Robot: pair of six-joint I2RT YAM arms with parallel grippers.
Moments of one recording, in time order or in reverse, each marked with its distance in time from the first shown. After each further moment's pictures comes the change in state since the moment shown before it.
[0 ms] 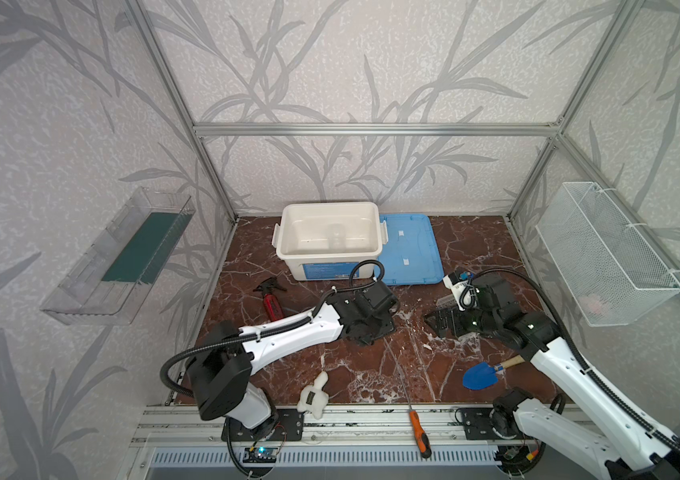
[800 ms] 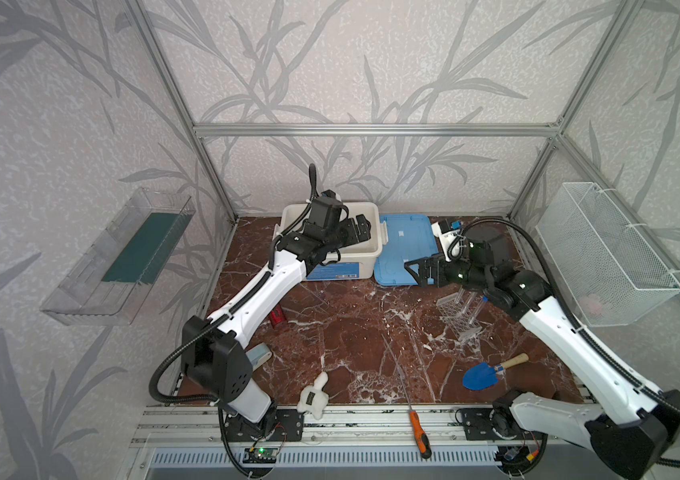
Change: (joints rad) left arm 0.457 -0.021 0.368 0.147 -0.003 0.686; right arm 0.045 0.231 0.368 0.138 0.024 0.034
